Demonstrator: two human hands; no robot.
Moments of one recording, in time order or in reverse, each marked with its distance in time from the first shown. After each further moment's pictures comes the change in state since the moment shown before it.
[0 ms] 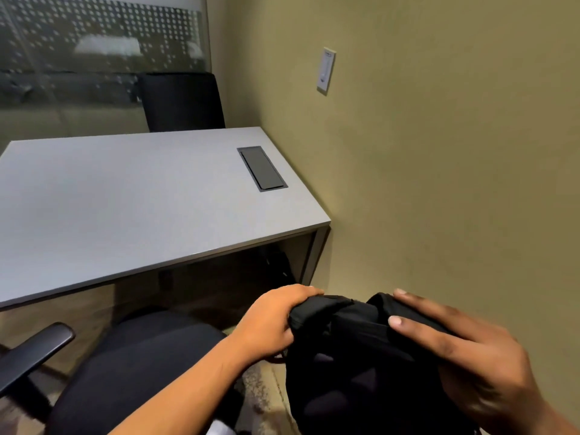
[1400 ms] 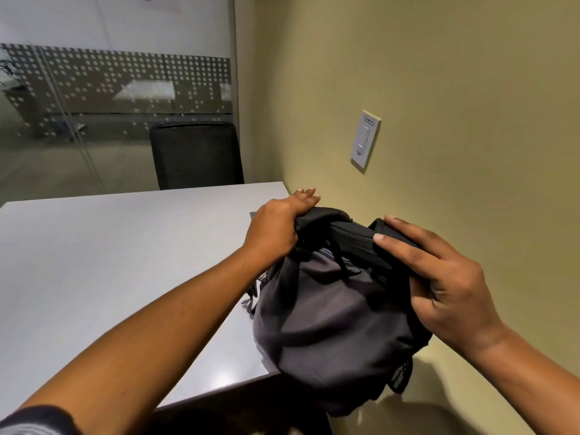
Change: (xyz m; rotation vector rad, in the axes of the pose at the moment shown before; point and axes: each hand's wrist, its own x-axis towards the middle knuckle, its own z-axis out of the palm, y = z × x) left_hand 0.428 -0.173 -0.198 0.323 0.470 -0.018; right_hand 0.337 0.320 0.140 0.079 0.121 -0.048
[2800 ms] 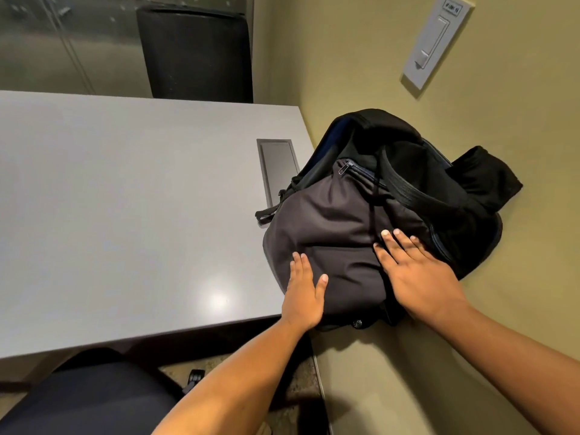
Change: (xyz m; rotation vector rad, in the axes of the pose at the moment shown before) left_hand -0.172 -0.064 0.245 -0.312 -0.264 -0.768; right_hand -0.068 0.115 0.124 -0.739 -1.019 0.127
